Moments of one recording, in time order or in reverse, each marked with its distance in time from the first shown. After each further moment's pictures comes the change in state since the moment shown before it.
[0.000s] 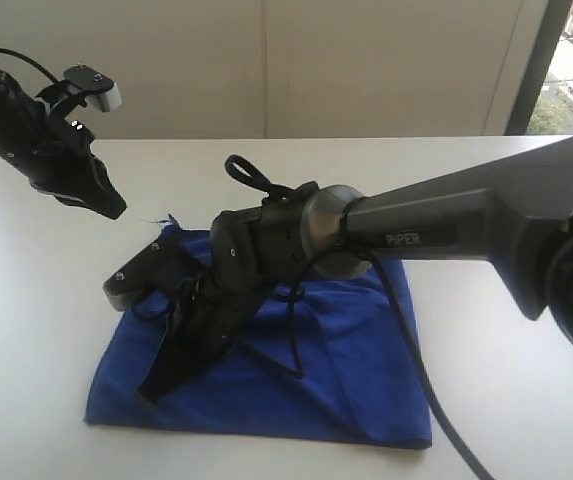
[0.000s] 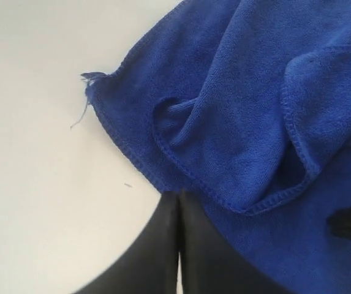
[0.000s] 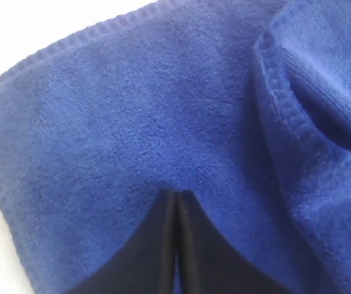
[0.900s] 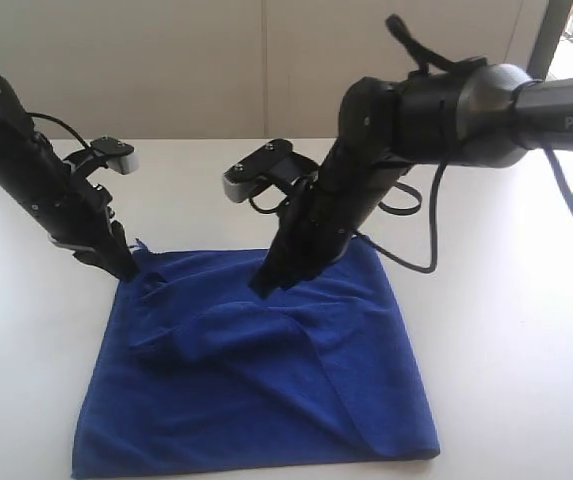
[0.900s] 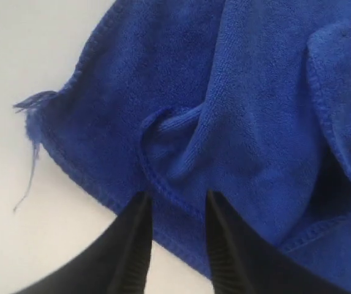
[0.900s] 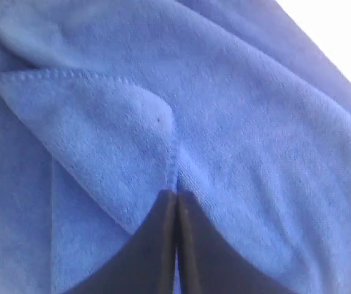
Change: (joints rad) left arm 0.000 0.163 -0.002 -0.006 0.075 0.012; right arm -0.272 -0.198 0.004 -0.031 0.227 -0.080
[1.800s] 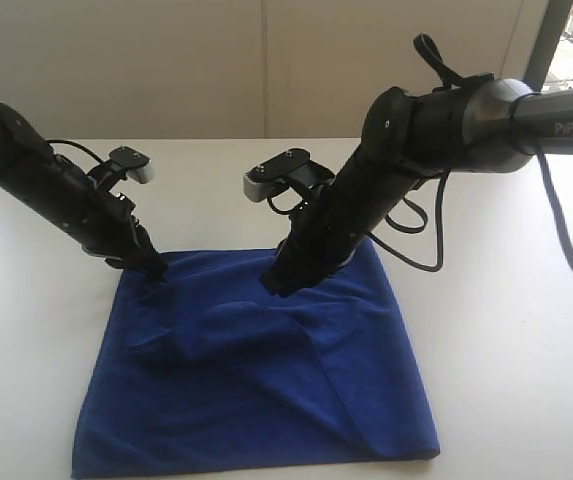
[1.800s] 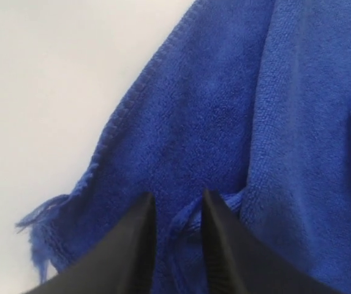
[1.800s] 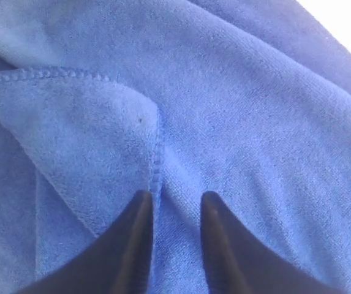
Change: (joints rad) left arm 0.000 0.109 0.000 -0.218 -0.151 0.214; right arm -0.082 0.062 0.000 0.186 0.002 -0.161
